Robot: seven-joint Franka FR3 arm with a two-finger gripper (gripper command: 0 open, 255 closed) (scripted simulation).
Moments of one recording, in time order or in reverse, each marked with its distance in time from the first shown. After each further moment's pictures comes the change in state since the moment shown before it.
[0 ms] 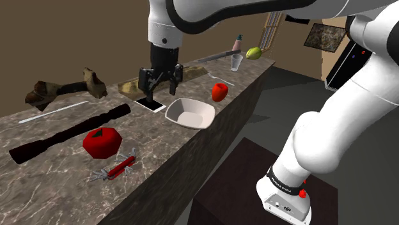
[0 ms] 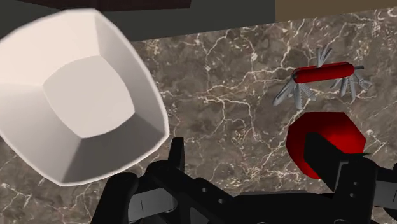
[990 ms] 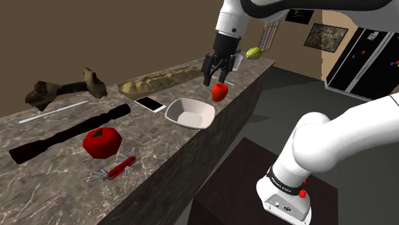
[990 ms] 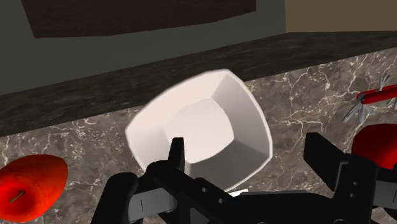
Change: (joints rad) arm -0.078 -0.444 -0.259 -0.301 0.034 -0.145 -0.260
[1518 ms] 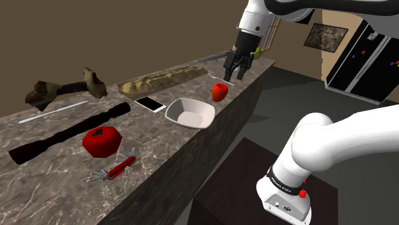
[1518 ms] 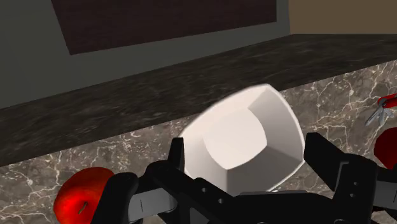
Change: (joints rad) arm -0.054 -0.136 -0.124 -0.057 -0.055 -0.087 -0.104
